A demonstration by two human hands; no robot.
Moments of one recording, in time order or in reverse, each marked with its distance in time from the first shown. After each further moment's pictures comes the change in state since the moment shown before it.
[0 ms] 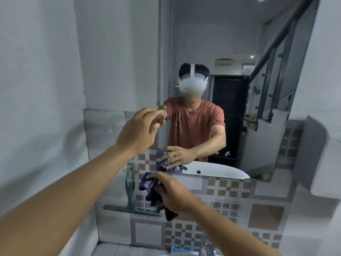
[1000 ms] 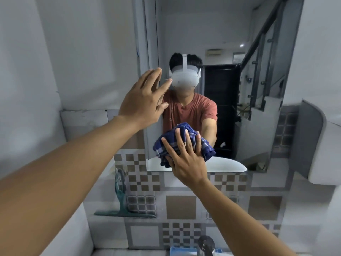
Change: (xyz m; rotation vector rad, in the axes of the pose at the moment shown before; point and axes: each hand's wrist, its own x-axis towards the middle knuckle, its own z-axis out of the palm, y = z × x) left_hand 0.081 0.013 0.025 0.394 0.065 0.260; right_hand 0.027 0.084 -0.039 -0.933 0.604 -0.097
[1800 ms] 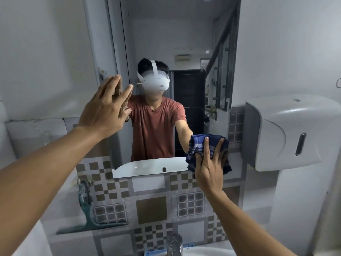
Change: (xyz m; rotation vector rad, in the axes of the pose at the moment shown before) left_hand -0.002 0.006 0.003 -0.062 0.010 -0.037; right_hand -0.091 0.106 -0.042 0.243 -0.062 0.770
